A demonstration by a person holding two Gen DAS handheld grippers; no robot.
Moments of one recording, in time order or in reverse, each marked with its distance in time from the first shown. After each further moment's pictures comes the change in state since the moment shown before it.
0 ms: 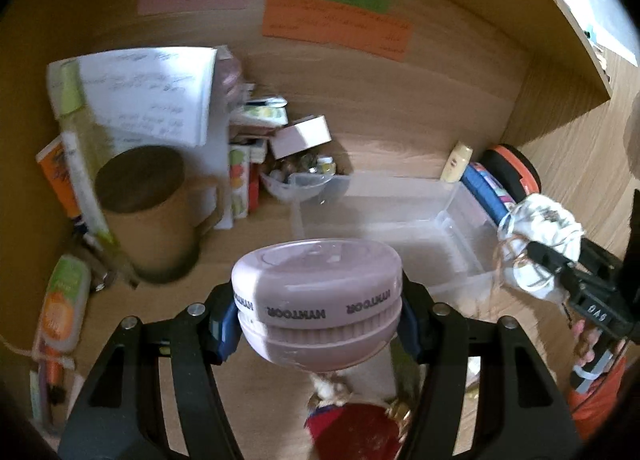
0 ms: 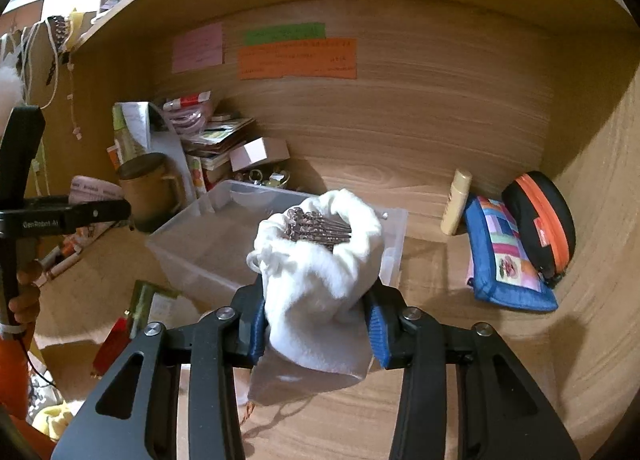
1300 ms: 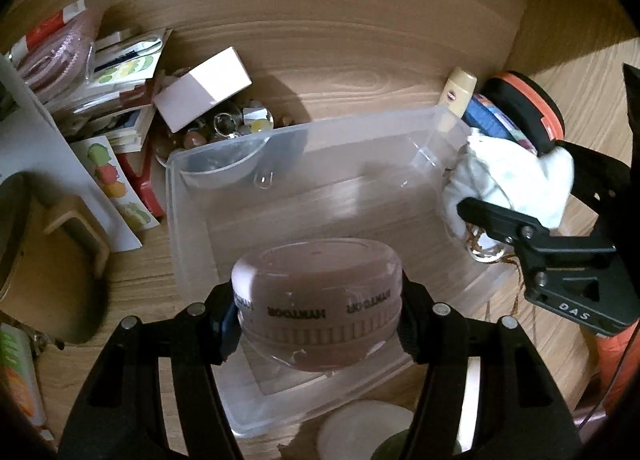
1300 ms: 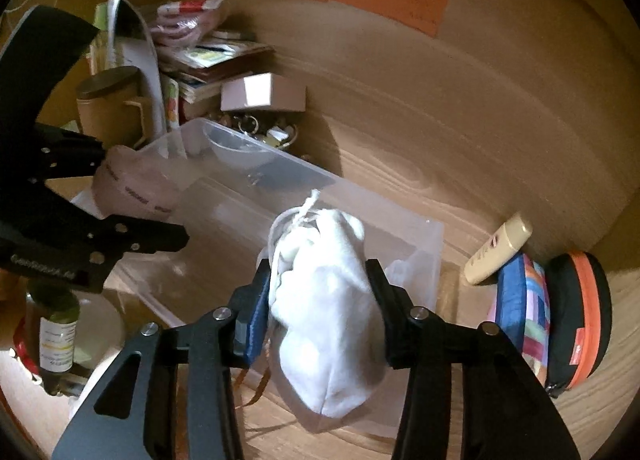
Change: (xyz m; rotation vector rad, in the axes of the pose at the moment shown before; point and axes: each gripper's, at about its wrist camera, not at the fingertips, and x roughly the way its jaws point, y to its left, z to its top) left arm 0.124 -0.046 0.024 0.147 0.237 -0.041; right arm 0.108 0.022 0.031 -0.282 0.214 -0.020
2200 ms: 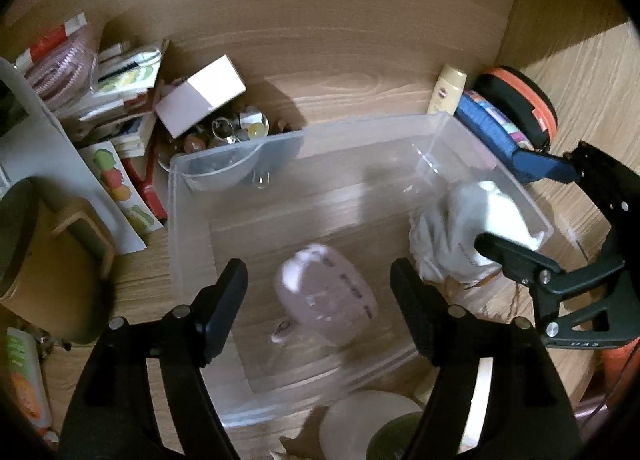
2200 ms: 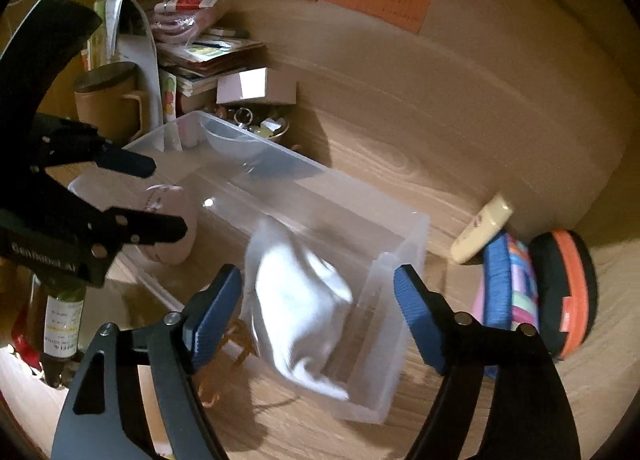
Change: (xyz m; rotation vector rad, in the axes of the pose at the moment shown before) left arm -0.013 -0.004 -0.006 0.031 -0.033 0.005; right arm -0.026 0.002 -0.008 0.006 -0.008 -0.070
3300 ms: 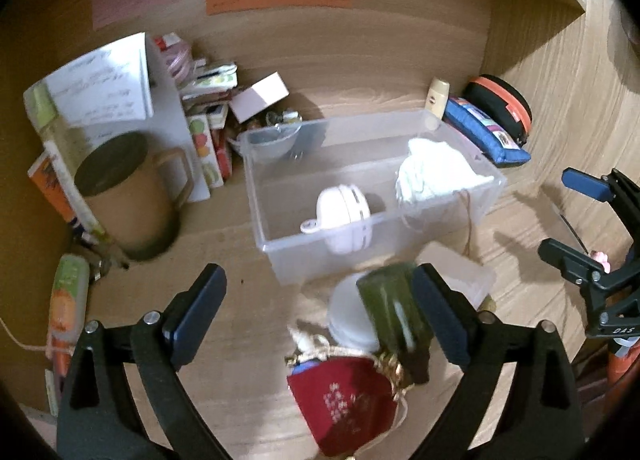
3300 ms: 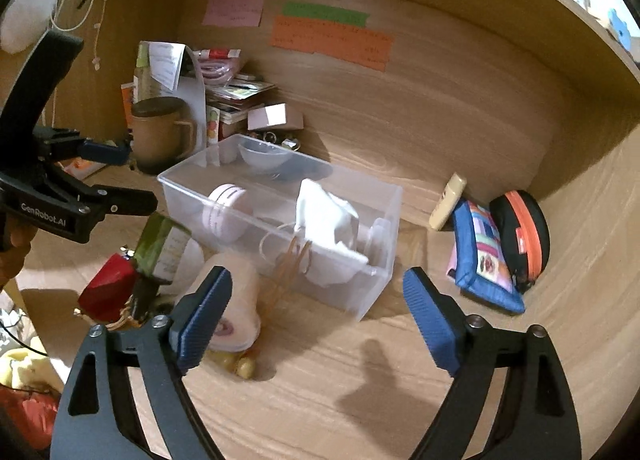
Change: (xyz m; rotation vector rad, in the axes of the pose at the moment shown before) left arm -0.089 -0.005 -0.073 -0.015 -0.089 0.099; right arm -0.108 0.021 -0.063 0.107 -0.123 0.002
